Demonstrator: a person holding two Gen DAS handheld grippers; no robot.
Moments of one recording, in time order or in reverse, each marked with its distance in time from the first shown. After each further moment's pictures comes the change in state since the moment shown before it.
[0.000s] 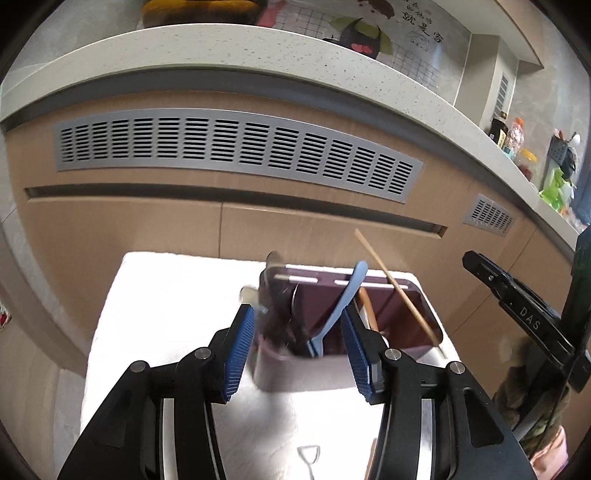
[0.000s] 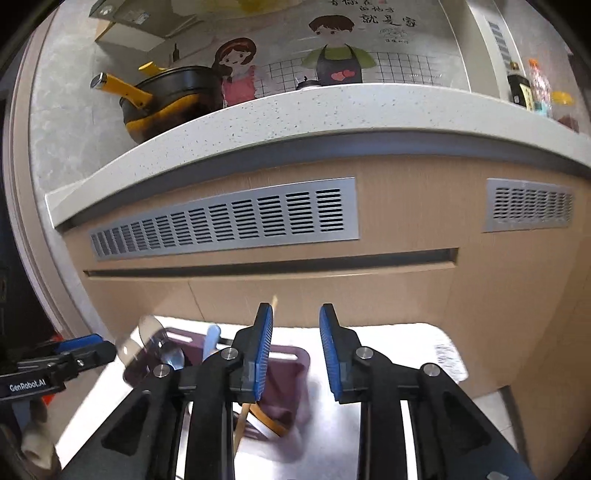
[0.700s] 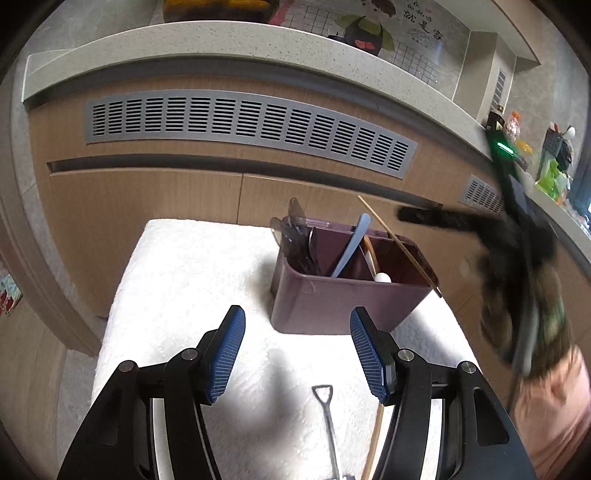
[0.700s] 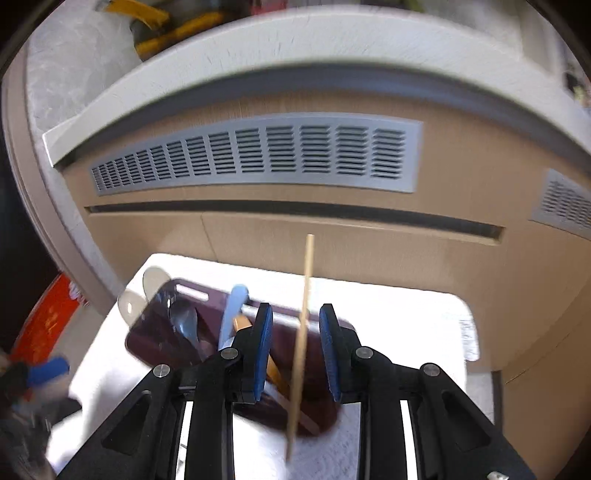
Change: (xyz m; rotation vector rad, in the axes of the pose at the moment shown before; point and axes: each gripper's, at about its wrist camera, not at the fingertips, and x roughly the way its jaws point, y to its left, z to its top) left arm -0.044 0.019 -0.047 -0.007 0.025 0.005; right arm 0.064 0.037 0.018 -0.086 0.335 0.051
